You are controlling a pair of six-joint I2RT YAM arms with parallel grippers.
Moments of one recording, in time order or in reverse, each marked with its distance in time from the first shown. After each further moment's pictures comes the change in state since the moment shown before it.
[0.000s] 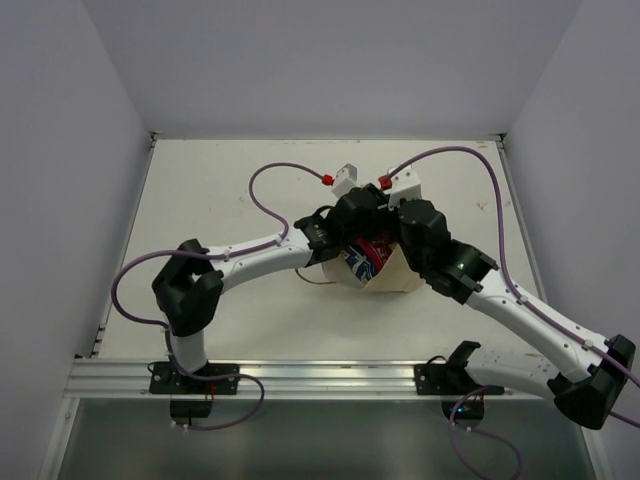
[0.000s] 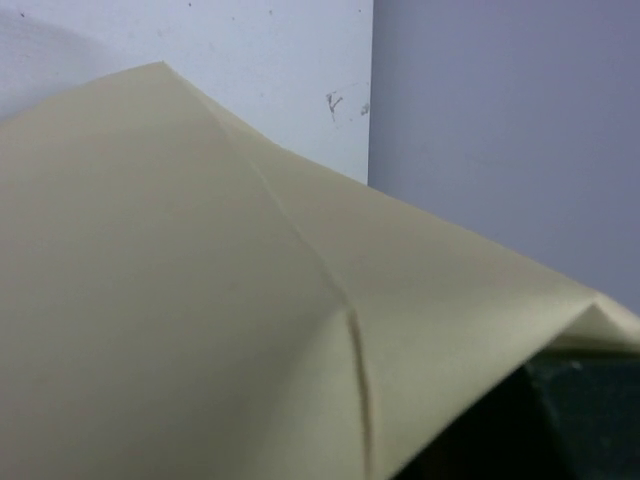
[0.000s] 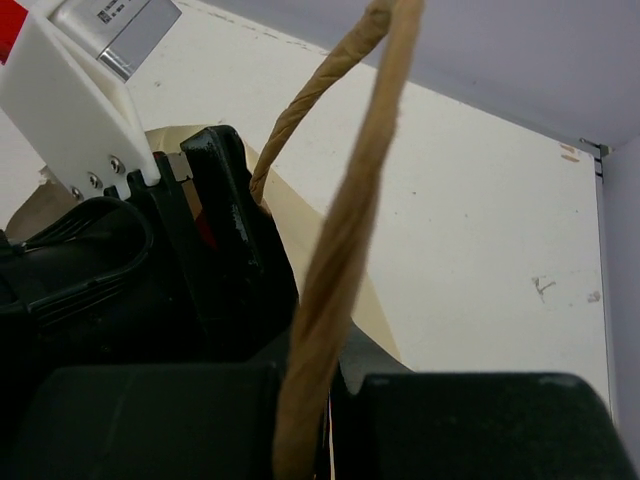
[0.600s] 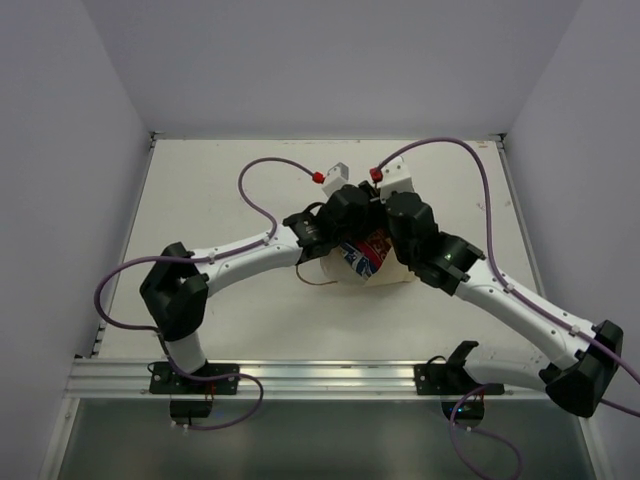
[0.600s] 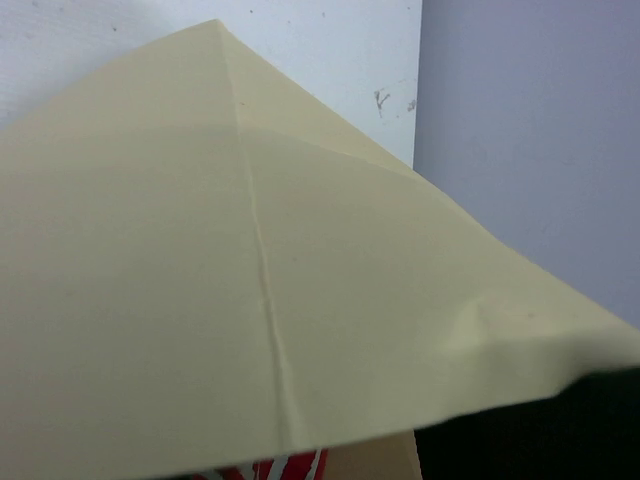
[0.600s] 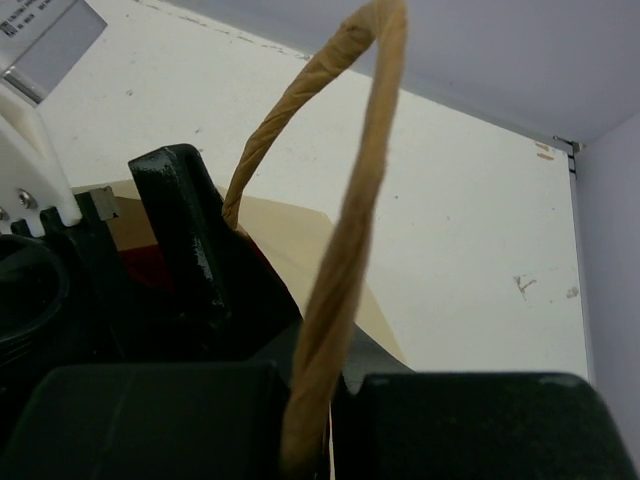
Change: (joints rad) left arm 0.025 -0.078 -0.025 -0.136 0.005 0.056; right arm 0.010 0.089 0.055 0.019 0.064 -0.020
